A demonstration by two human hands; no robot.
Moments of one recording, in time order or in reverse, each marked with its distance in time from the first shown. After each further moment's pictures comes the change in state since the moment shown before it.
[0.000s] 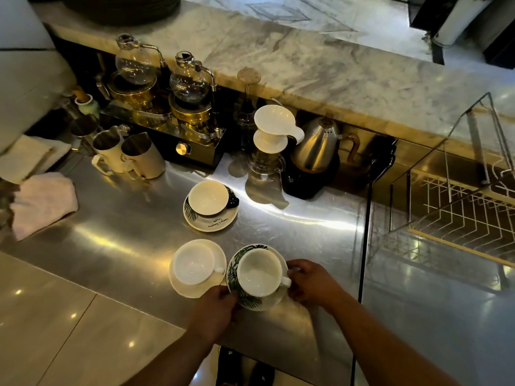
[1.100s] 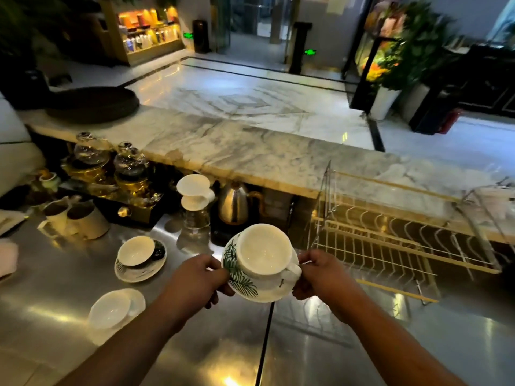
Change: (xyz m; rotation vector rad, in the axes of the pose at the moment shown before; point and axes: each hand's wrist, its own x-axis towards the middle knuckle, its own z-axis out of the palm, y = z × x) left_hand -0.152 0.223 0.120 0.170 -0.077 0.423; right_hand -0.154 -0.021 -0.258 0.167 0.170 -0.298
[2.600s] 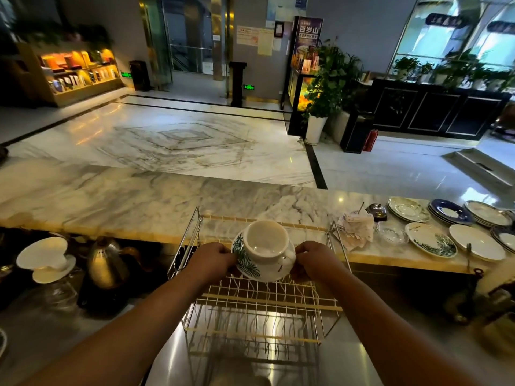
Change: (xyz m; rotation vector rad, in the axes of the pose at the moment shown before) left_hand 0.140 0.235 0.298 0.212 -0.054 0.153; right_hand 0.083 0.031 -0.354 0.020 0.276 0.095
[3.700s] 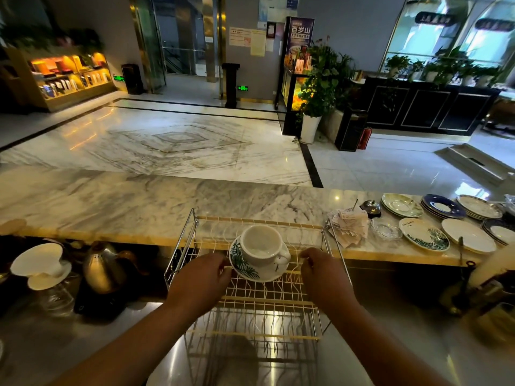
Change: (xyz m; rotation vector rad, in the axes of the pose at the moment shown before) left_hand -0.017 -0.037 0.006 0.606 0.191 0.395; right_hand -0.048 0.033 -0.002 -0.454 0.321 -0.452
